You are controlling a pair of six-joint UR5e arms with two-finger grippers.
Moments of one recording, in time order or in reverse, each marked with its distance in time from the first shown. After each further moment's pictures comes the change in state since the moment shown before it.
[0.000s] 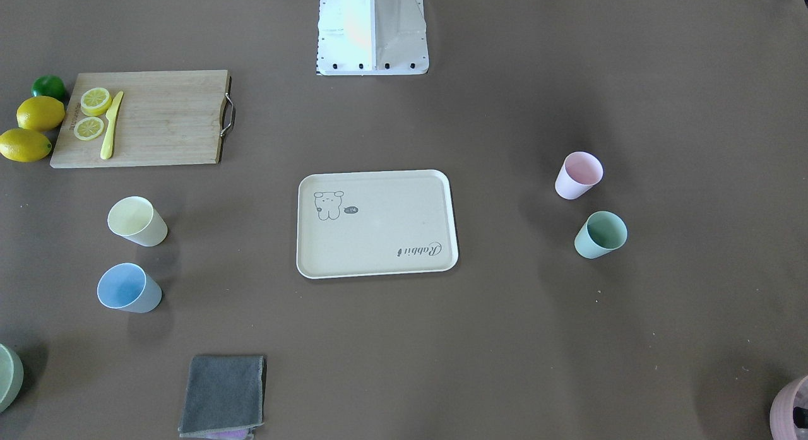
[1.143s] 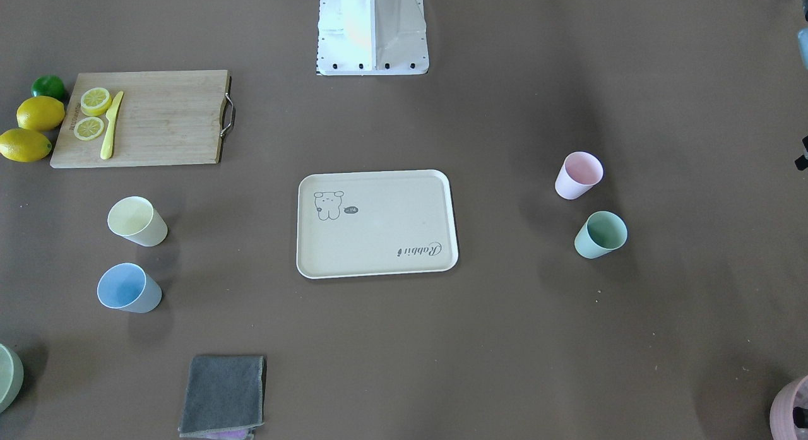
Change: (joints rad) left arm 0.043 0.106 0.029 0.199 -0.053 0.085; right arm -0.009 -0.019 -0.066 -0.137 0.008 -0.004
